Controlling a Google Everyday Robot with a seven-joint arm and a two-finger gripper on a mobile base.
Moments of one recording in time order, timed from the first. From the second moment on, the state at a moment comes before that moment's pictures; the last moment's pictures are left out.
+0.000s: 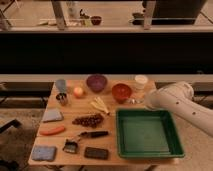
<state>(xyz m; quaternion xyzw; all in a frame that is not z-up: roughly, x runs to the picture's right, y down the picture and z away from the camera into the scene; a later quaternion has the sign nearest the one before) 0.203 0.058 0.761 -0.09 -0.10 0.07 0.99</state>
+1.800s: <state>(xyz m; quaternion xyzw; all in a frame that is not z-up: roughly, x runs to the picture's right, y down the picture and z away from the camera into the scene) 0.154 -0.025 0.825 -0.07 -0.14 -0.02 0.99</state>
